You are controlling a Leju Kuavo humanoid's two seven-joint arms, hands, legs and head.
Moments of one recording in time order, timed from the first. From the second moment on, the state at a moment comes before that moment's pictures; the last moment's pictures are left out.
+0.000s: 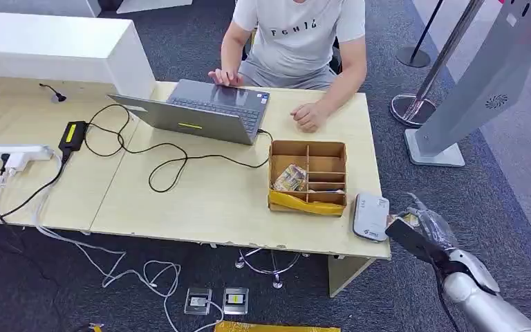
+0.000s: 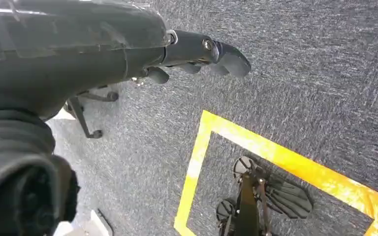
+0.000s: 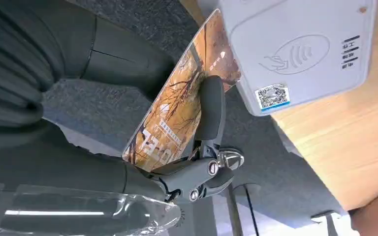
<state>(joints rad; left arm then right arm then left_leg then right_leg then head) -0.14 0.30 -0.90 -0.18 1.26 0.09 -0.04 -0.54 -0.62 0.85 -0.86 0.24 -0.20 -0.21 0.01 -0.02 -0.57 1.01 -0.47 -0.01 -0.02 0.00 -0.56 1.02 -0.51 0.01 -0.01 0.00</state>
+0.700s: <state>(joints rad) -0.14 0.30 -0.92 -0.18 1.24 0.07 -0.07 -0.71 -0.67 0.68 -1.04 0.20 -0.11 -0.15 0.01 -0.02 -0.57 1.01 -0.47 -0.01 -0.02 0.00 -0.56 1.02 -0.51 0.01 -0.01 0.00</state>
